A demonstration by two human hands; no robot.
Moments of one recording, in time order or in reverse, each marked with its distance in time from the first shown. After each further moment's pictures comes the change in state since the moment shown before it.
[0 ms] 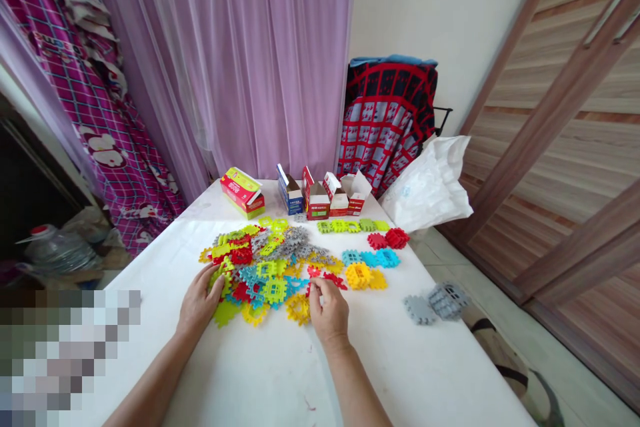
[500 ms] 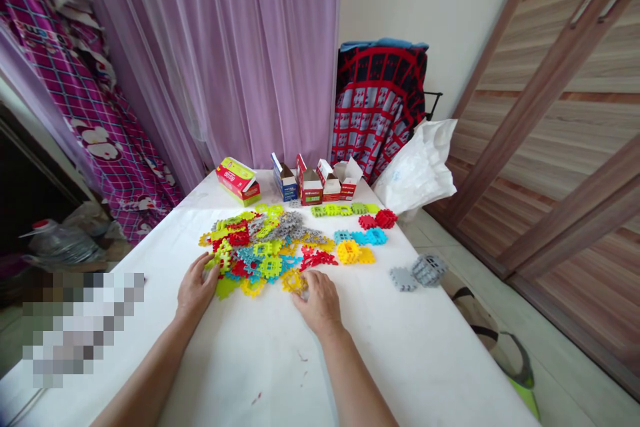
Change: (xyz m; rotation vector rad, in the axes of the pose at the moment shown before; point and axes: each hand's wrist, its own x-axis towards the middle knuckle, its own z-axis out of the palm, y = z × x) left_hand -0.019 0.003 -0.009 0.011 0.053 -0.023; right_hand -0.024 -0.015 -0.017 -0.236 -0.249 -0.040
